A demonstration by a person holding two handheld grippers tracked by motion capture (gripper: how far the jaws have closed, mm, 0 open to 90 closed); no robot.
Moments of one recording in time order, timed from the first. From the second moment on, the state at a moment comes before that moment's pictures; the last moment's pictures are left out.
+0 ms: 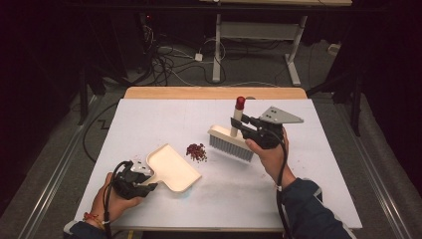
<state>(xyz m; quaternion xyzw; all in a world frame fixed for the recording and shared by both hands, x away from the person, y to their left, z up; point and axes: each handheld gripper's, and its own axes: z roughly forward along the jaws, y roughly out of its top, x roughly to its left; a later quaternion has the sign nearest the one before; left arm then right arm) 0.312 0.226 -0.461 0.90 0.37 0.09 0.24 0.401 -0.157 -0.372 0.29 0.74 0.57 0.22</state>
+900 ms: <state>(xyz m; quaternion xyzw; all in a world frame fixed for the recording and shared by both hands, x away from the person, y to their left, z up) 0.315 0.221 -0.462 0.90 0.37 0.09 0.24 0.429 -0.077 -0.401 0.30 0.74 0.55 0.23</state>
